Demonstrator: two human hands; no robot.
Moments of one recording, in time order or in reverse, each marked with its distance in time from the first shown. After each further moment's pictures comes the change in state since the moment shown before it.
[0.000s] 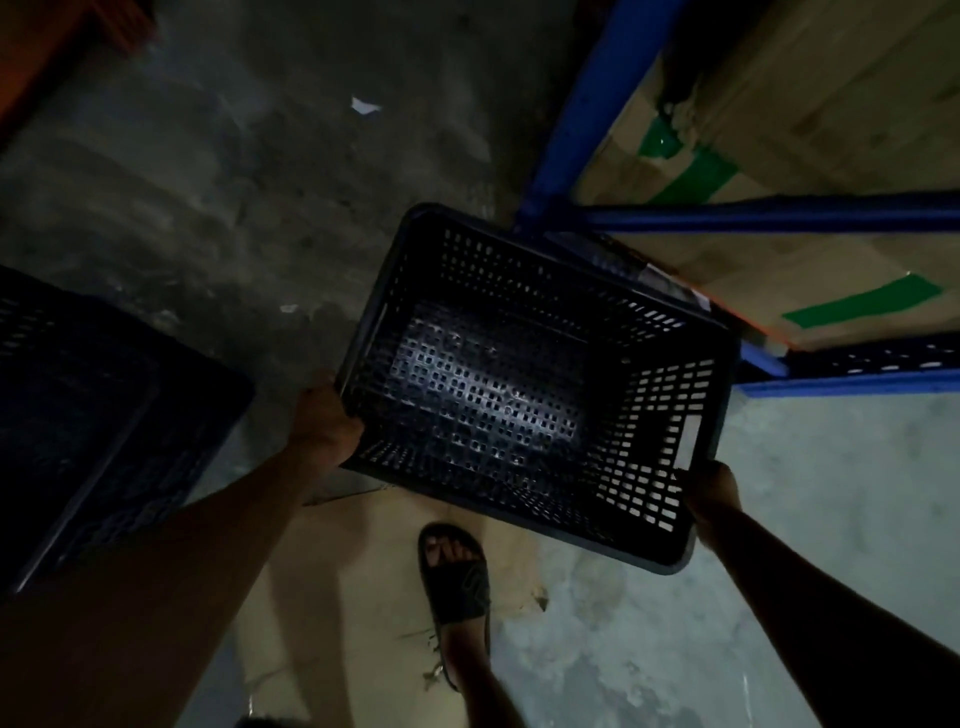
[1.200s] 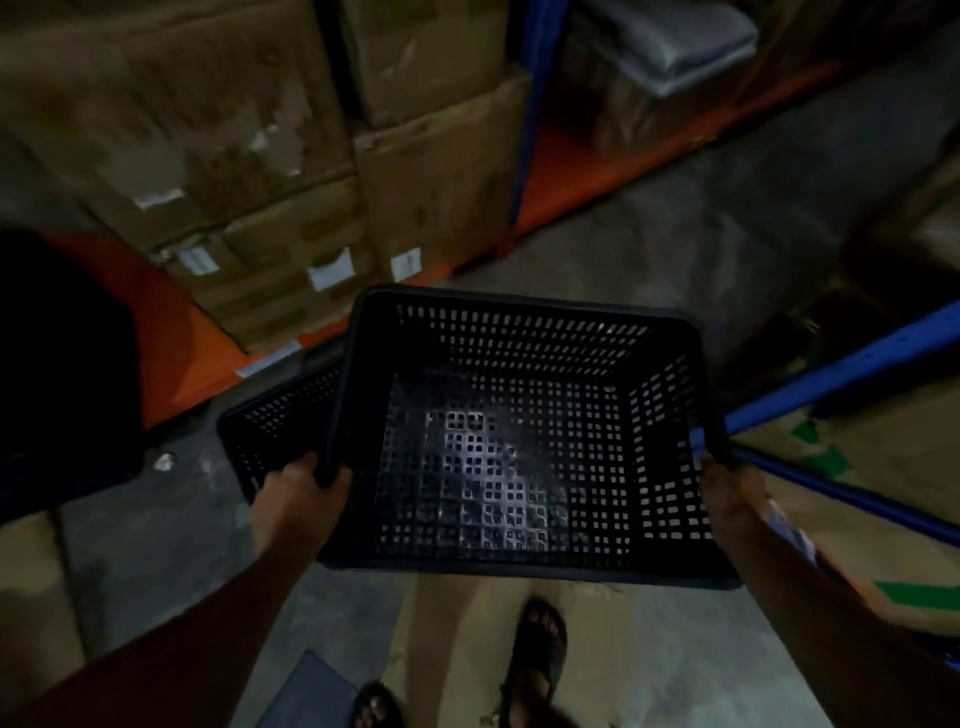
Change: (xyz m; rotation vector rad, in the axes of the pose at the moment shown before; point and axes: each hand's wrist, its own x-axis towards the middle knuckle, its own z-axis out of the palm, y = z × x) left_hand -0.323 -0.248 -0.278 -0.191 0.716 -0.270; right_hand -0.428 -0.201 0.008 -0.138 -0.201 -0.670
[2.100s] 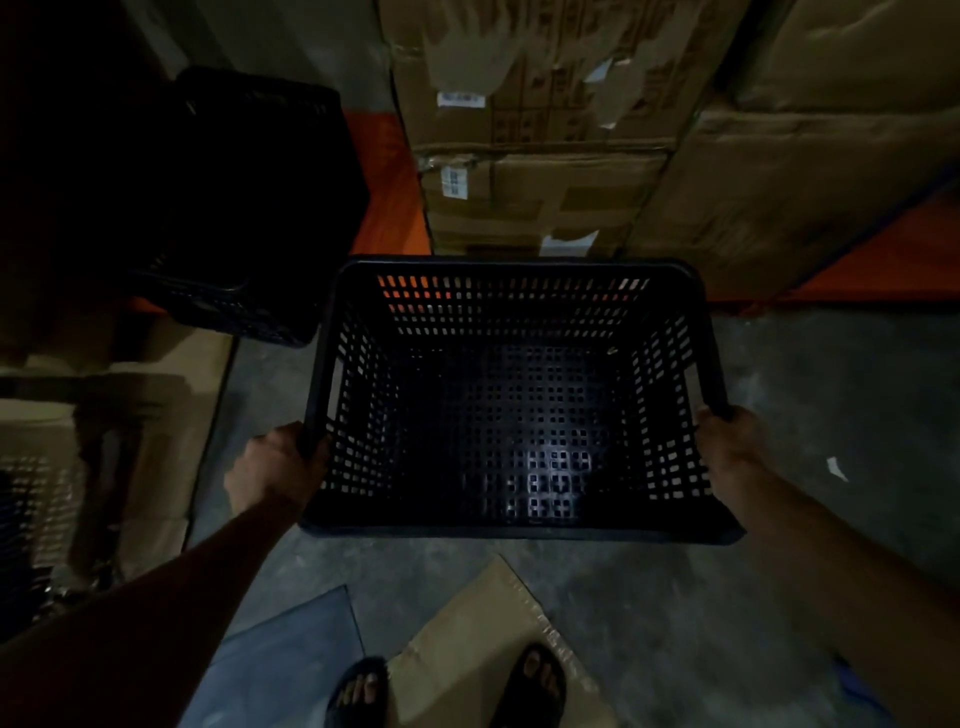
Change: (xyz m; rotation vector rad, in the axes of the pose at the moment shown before) left_hand 0.074 -0.157 0.004 0.021 0.083 -0.552; right_hand 0.033 -0.181 0.309 -0.269 -0.380 -0.411
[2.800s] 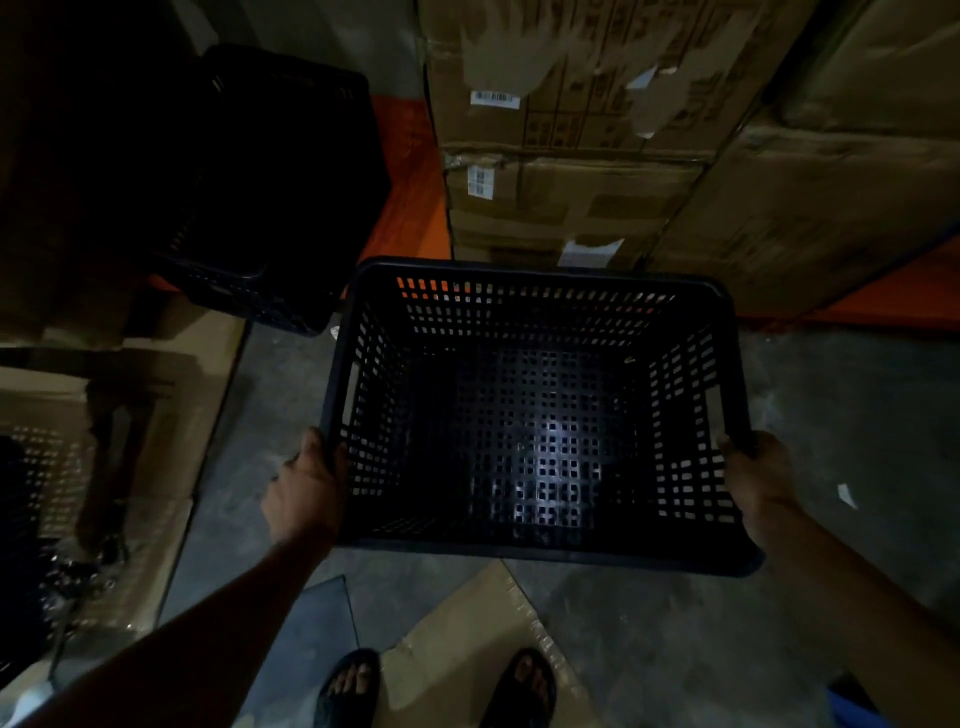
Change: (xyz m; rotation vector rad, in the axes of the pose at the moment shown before) left_hand -0.019 0.005 0.037 -0.075 0.115 -0.037; right_hand 0.017 0.008 -0.008 -0.087 -0.040 -0.094
